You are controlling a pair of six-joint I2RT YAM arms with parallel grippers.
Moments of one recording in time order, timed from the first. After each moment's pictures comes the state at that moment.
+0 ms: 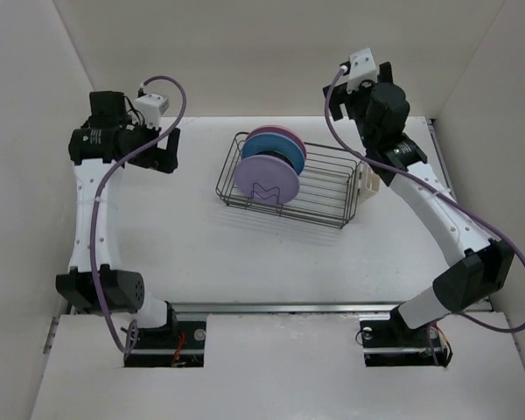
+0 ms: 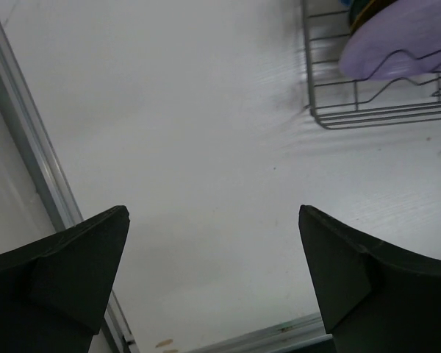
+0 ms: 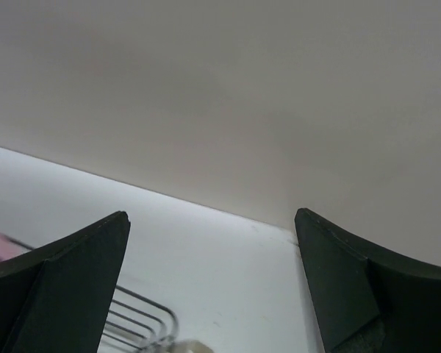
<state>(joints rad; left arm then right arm) 0.06 1.53 1.81 -1.16 0.23 0.32 0.42 1.52 1.54 0.04 0.44 -0.49</state>
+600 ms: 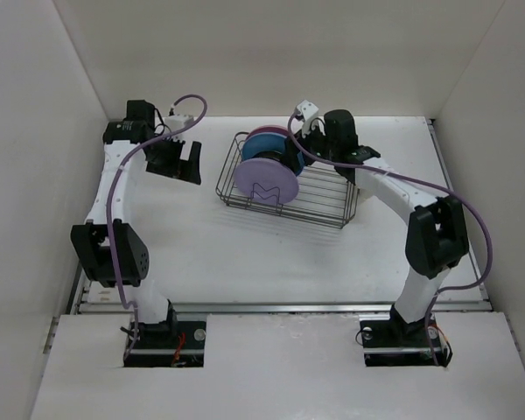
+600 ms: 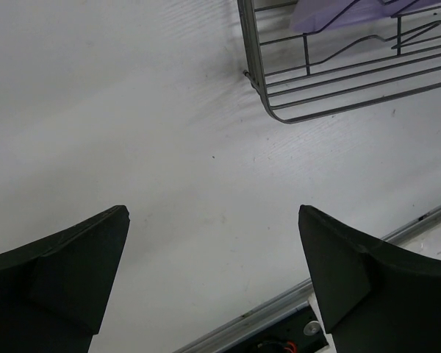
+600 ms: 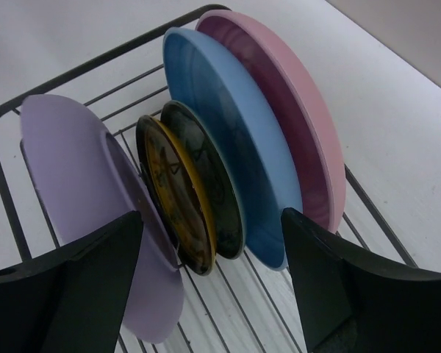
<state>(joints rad) 0.01 1.69 1.71 -1.16 0.42 0.31 0.43 1.79 1.47 -0.08 -0.37 -0.14</state>
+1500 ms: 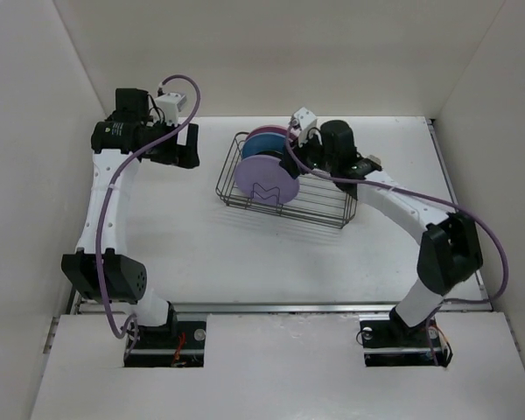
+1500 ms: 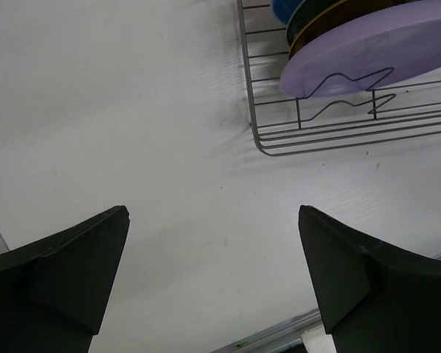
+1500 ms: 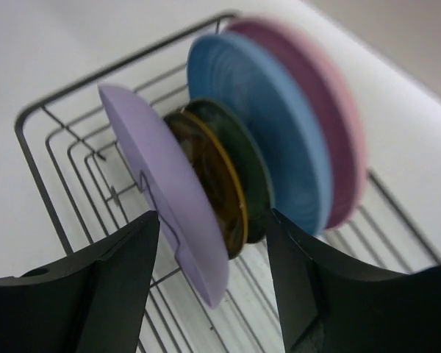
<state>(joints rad) -0.03 1.56 1.79 -1.09 0.33 0.18 0.50 1.63 1.35 -0.04 -0.24 -0.13</state>
